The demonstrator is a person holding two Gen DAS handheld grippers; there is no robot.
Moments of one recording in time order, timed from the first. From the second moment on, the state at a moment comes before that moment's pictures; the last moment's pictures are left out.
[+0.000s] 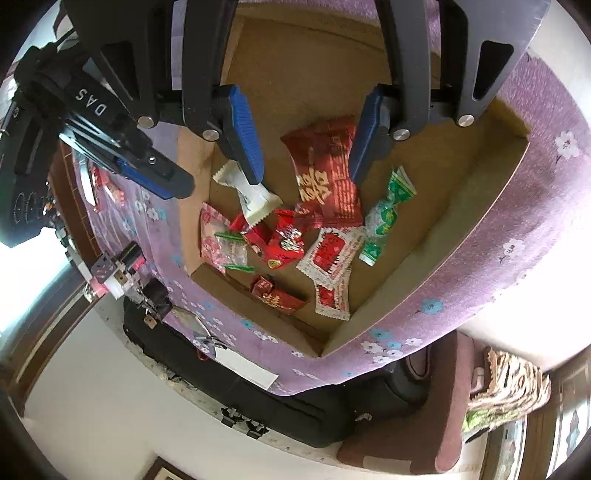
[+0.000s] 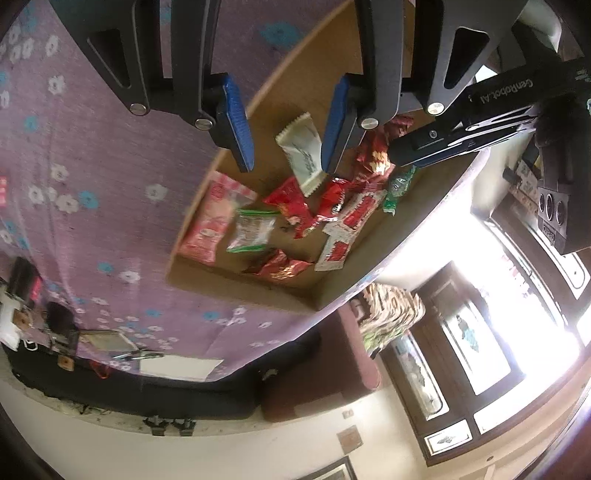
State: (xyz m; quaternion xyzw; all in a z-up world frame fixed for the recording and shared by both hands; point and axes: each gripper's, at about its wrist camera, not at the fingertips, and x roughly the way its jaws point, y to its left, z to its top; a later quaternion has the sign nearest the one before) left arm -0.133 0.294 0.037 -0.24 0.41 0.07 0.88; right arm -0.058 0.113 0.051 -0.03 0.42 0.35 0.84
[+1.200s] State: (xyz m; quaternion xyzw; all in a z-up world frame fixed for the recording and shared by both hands) left arm -0.149 0.186 0.057 -0.03 0.41 0.10 0.91; right arm -0.076 -0.012 0.044 0.04 0.41 0.28 0.87
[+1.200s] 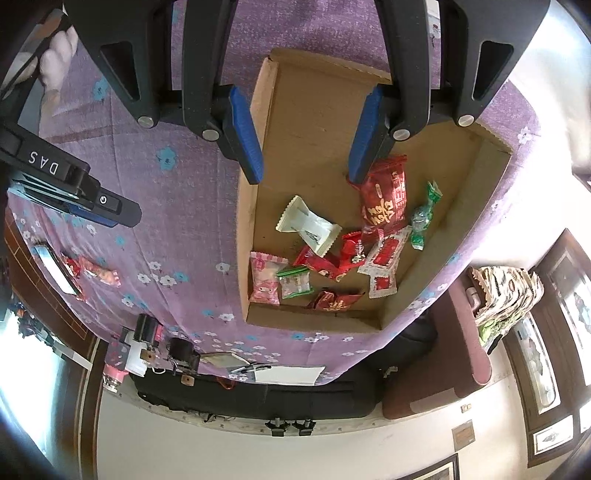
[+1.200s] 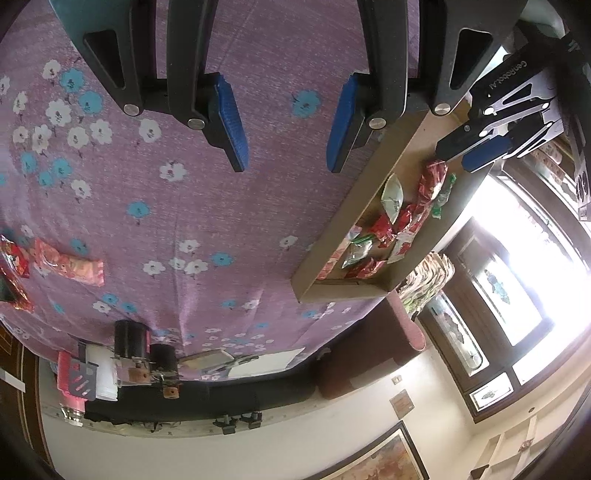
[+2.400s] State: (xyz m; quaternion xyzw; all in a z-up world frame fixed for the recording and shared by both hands) left arm -0.138 0.141 0.057 -0.08 0.41 -0.07 0.91; right arm -0.013 -0.236 0.049 0.18 0.39 0.05 0.90
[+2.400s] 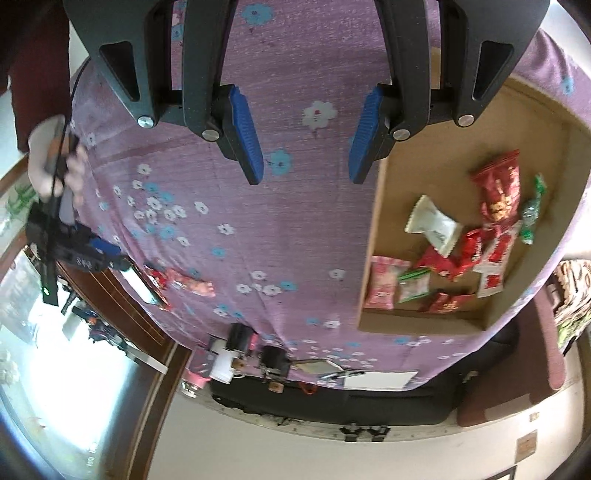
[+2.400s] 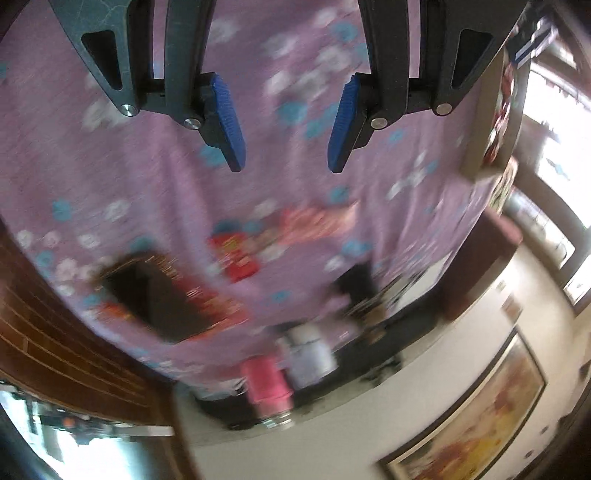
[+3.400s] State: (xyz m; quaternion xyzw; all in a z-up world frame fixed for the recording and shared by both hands) left arm -0.129 0.133 0.044 -0.07 0.44 -0.08 0.89; right arm 0.076 -0.166 0.029 0.21 0.49 0.25 0.81
